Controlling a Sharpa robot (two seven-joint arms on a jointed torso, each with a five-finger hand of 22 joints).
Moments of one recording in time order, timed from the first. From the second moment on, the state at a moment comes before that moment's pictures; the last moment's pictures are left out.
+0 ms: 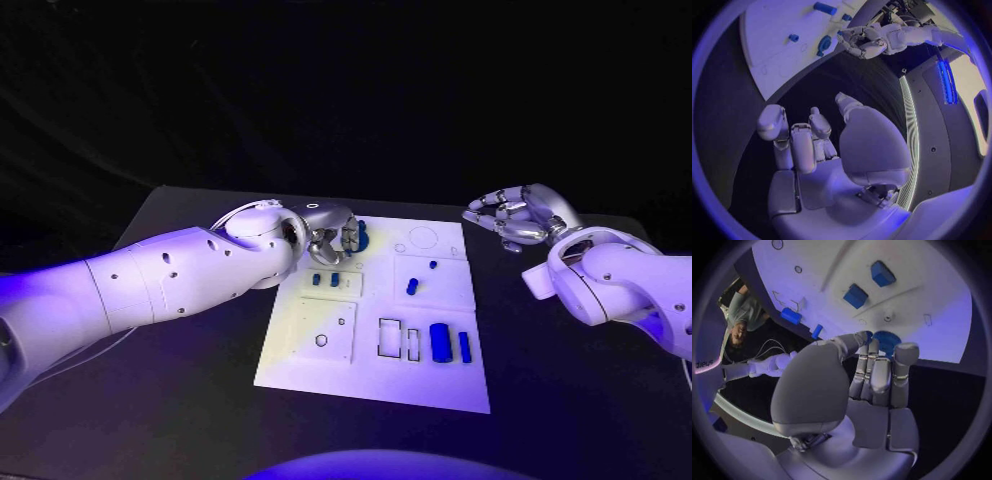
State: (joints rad) left arm 1.15 -0.68 0.03 1.34 -1.55 -0.13 -0.06; left_hand 1.44 -0.23 0.71 0.04 0.06 0.90 0.15 0.46 0.19 1.03 0.08 0.50 0.11 1.38 0.01 1.43 0.97 0.15 1.27 0.11 1.16 0.84; right arm 1.25 -0.90 -0.13 1.49 -0.68 -0.55 0.10; right_hand 1.22 -0.15 0.26 0.23 0.19 0.84 0.17 0.22 0.39 1.23 0.08 1.21 1.14 1.46 0.01 1.42 1.25 0.11 1.28 0.11 1.09 1.21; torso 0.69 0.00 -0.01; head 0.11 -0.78
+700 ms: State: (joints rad) left arm 1.15 -0.73 0.03 1.36 -1.51 -0.13 -0.07; left_hand 1.44 -0.24 0.71 0.04 0.05 0.90 0.15 0.46 0.19 1.03 0.08 0.50 0.11 1.38 0.01 1.43 0.96 0.15 1.27 0.11 1.16 0.84; right arm 1.25 -0.91 -0.13 1.49 -0.68 -0.55 0.10; right_hand 1.22 -0.15 0.26 0.23 0.19 0.84 0.17 0.22 0.39 1.23 0.08 1.21 1.14 1.46 0.01 1.42 1.25 0.11 1.28 0.11 1.09 1.22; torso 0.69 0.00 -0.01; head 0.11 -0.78
